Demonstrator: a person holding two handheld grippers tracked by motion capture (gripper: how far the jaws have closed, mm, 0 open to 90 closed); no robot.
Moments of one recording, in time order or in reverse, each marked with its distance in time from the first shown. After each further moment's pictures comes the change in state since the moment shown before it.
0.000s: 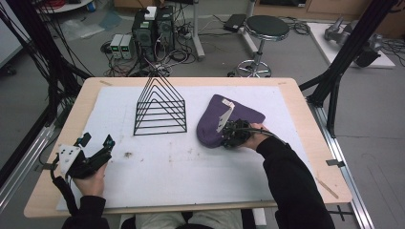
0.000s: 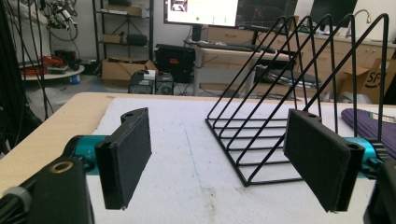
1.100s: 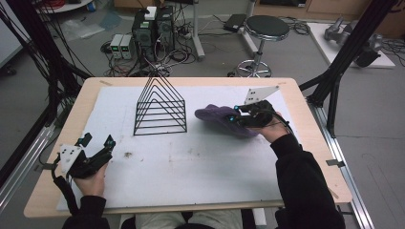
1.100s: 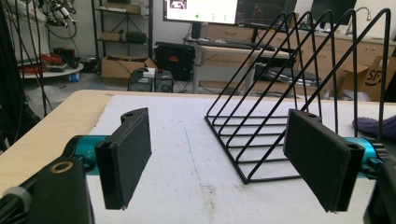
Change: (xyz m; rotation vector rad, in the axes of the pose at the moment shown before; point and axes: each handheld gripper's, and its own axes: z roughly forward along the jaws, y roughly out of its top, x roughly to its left) left arm 0.000 -0.002 0.002 0.011 -0.001 0.001; right arm -0.015 -0.018 -0.098 -0.587 -0.055 0.172
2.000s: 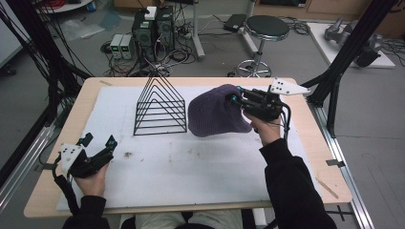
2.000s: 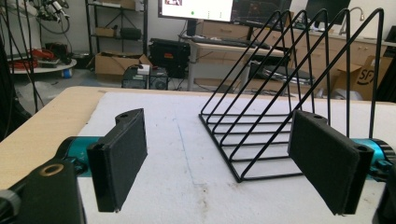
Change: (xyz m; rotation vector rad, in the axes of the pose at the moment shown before) left arm -0.001 0.001 0.002 0.012 -0.024 -0.015; right arm 0.015 0.020 -0.030 -0.613 0.044 0.191
